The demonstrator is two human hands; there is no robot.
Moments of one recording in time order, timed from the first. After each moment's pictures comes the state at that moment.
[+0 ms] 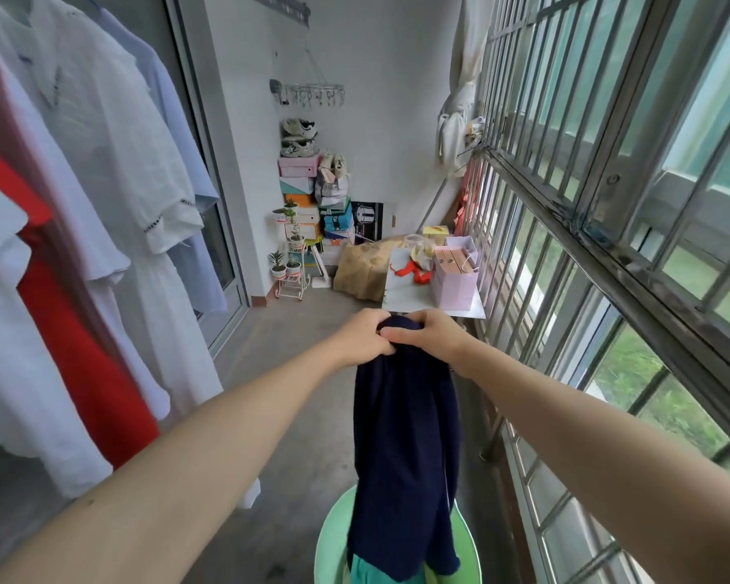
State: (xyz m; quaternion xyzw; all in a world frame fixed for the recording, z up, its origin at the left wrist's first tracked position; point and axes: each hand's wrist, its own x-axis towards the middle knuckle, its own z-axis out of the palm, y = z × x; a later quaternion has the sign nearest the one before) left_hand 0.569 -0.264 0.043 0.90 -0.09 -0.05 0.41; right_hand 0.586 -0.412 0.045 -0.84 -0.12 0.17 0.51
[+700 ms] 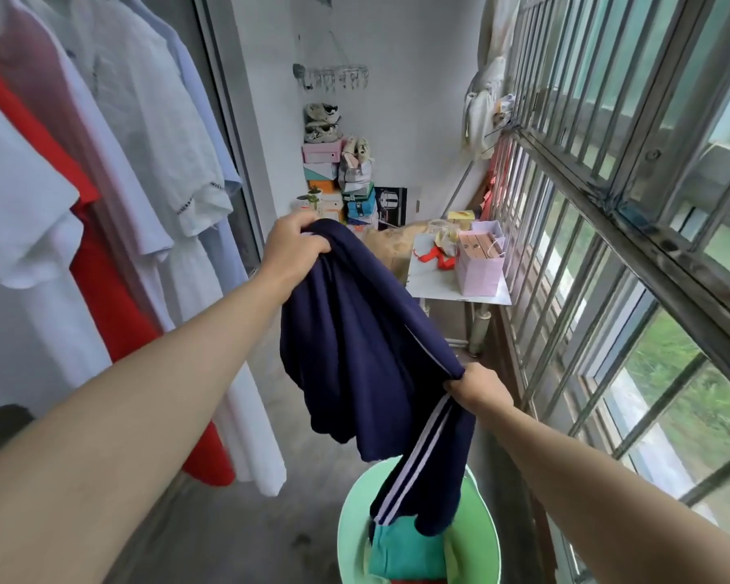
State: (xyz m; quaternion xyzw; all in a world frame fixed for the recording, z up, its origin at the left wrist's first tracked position) left_hand 0.547 -0.188 0.116 0.84 0.05 0.21 0.50; right_hand 0.567 -0.440 -0.061 -0.95 0.05 0.12 0.27
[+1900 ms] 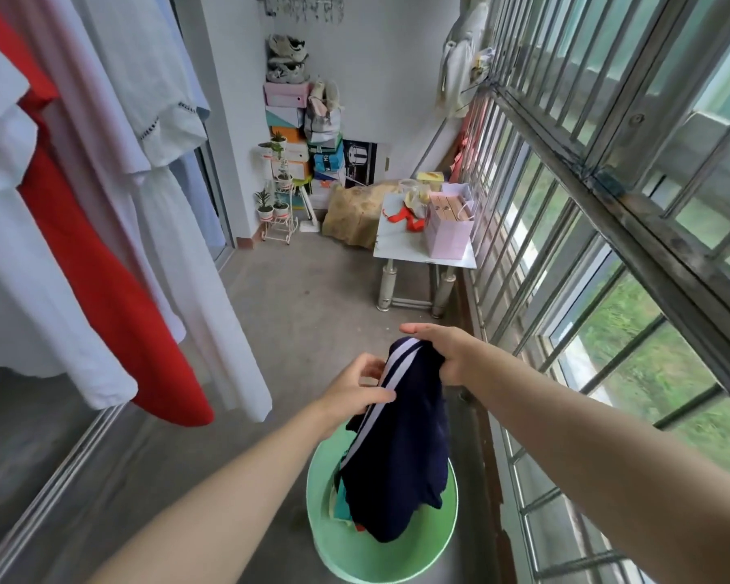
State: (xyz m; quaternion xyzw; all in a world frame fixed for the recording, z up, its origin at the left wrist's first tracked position) left_hand 0.487 -0.256 -0.101 0.74 0.05 -0.18 0.64; right_hand 0.541 -0.407 -0.020 -0.64 0.22 0.31 0.67
